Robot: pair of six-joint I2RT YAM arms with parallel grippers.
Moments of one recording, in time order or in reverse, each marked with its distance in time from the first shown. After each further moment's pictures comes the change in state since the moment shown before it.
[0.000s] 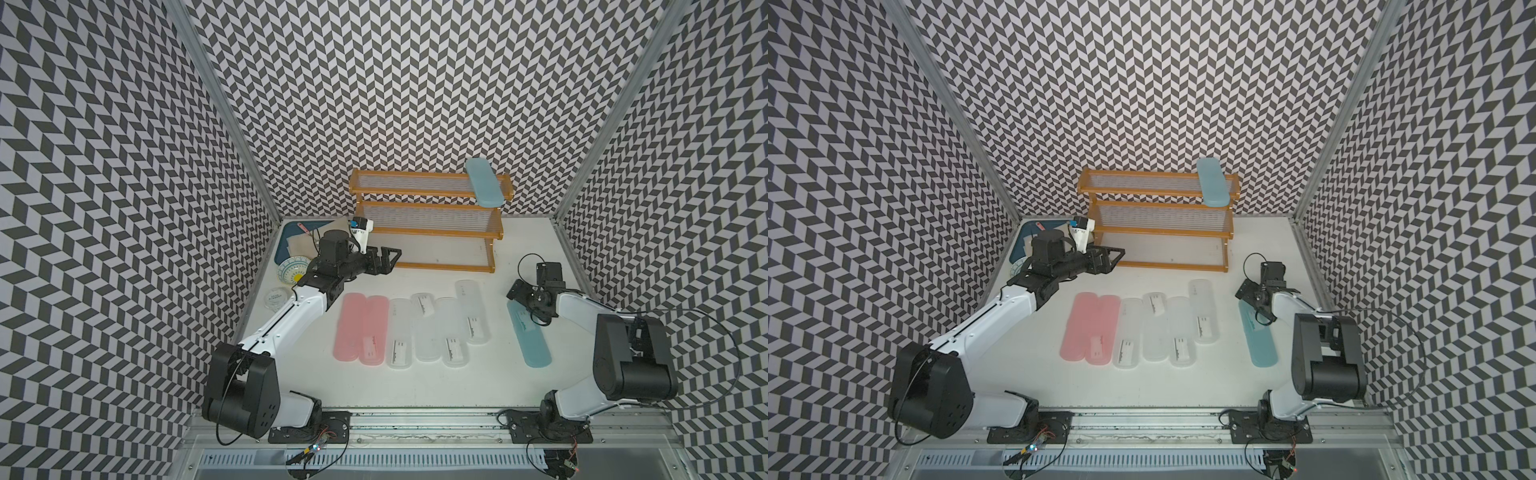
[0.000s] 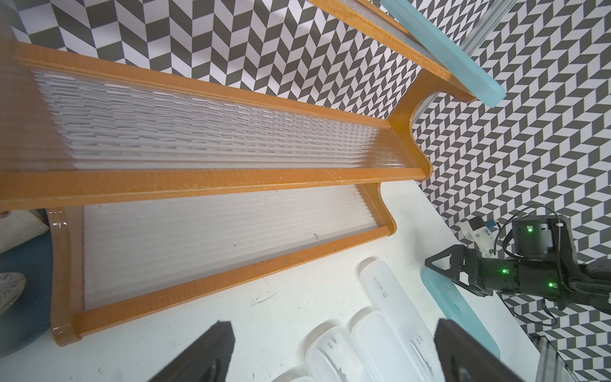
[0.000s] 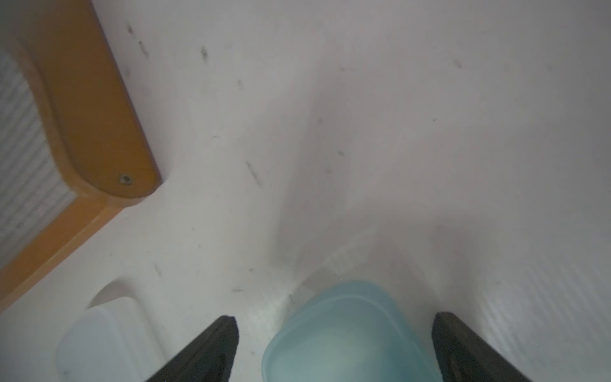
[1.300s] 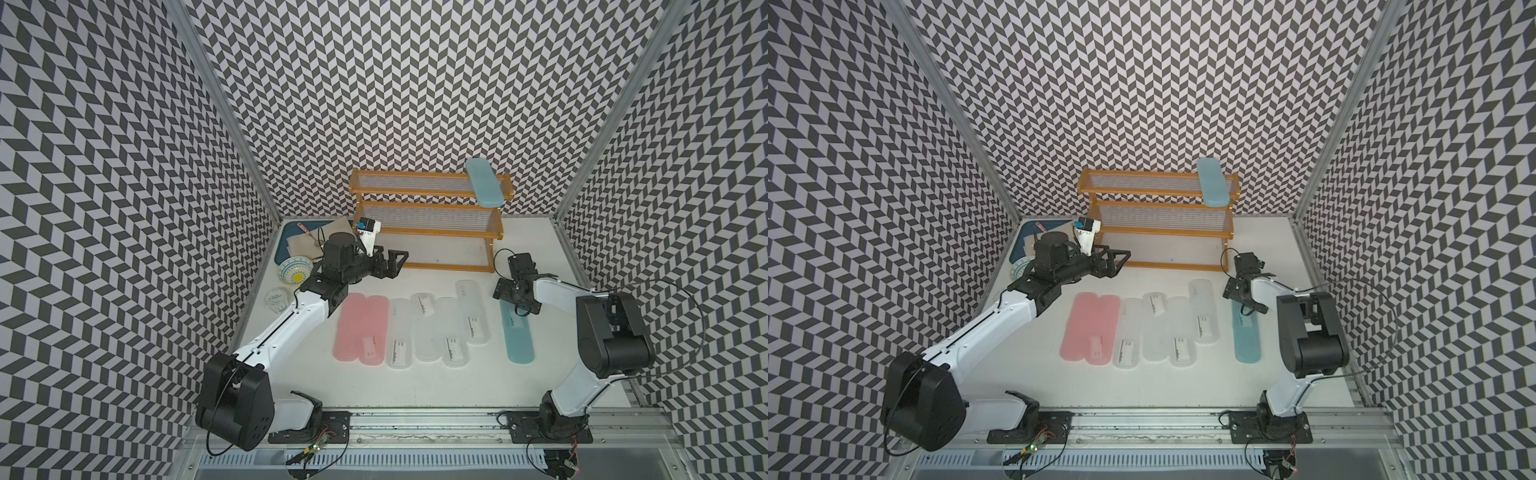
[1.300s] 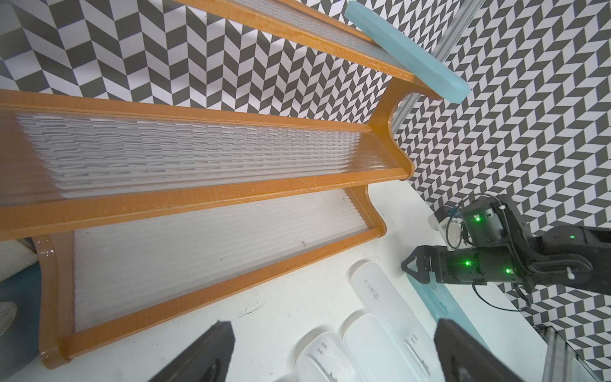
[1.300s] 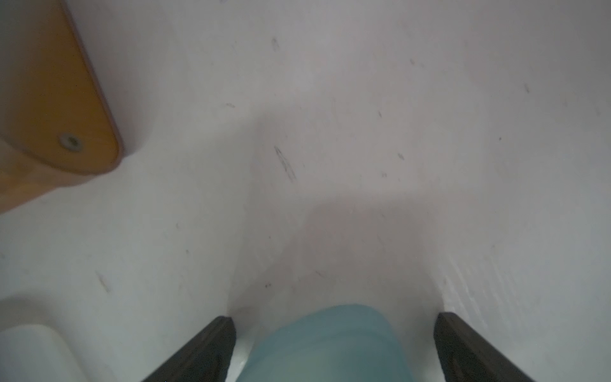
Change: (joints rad) left arm -0.073 -0.054 -0.010 0.005 -0.060 0.035; right arm 0.134 0.177 0.188 -0.147 0.263 -0.044
